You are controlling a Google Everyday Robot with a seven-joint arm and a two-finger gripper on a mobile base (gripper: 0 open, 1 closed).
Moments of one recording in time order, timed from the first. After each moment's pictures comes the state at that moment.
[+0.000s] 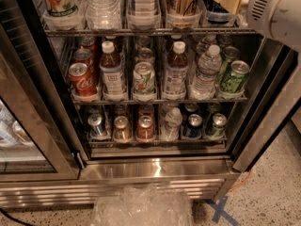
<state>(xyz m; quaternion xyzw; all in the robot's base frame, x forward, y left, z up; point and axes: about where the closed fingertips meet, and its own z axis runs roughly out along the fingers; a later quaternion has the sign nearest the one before) 0.565 -0.178 1.105 -0.05 0.73 0.07 0.68</state>
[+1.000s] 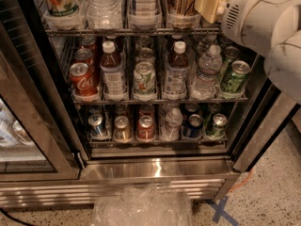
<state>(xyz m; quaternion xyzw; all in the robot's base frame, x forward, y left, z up) 0.590 -0.142 1.075 -0.04 0.74 0.12 0.66</state>
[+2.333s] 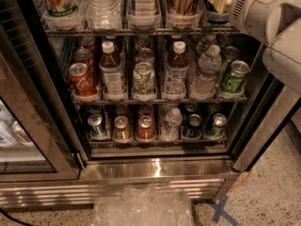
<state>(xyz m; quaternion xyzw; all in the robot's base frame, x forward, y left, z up) 0.624 -0.180 1.082 -0.01 0.73 0.08 0.68</state>
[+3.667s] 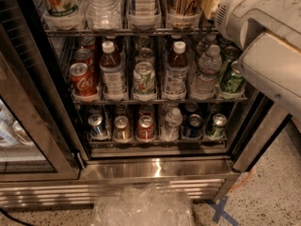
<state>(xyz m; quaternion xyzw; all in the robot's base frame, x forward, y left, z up) 0.650 -0.167 1.060 -0.01 0.73 0.05 0.68</state>
